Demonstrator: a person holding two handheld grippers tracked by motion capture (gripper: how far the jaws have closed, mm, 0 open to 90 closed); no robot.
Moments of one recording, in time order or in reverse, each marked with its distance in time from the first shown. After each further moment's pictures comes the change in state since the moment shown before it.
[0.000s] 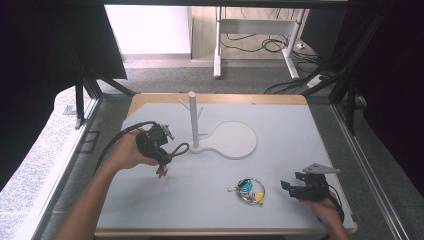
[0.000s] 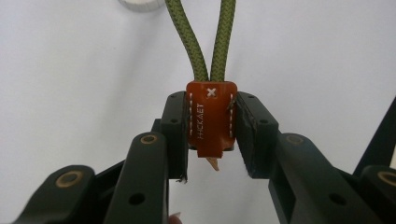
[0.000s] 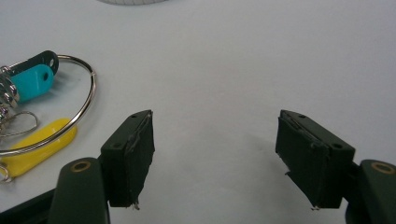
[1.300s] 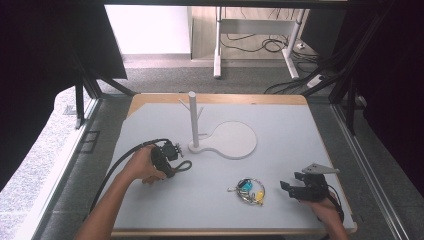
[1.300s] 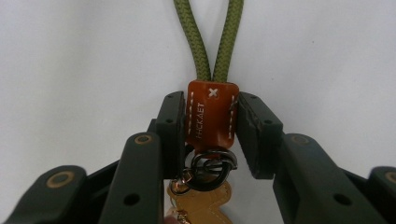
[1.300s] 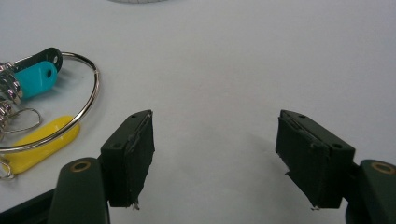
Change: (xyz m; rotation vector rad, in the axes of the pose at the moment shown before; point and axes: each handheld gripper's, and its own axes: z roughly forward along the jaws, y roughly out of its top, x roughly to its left) left arm 0.004 -0.004 0.095 0.179 0.009 0.034; right arm 0.001 0.000 0.001 0.004 0.009 -0.013
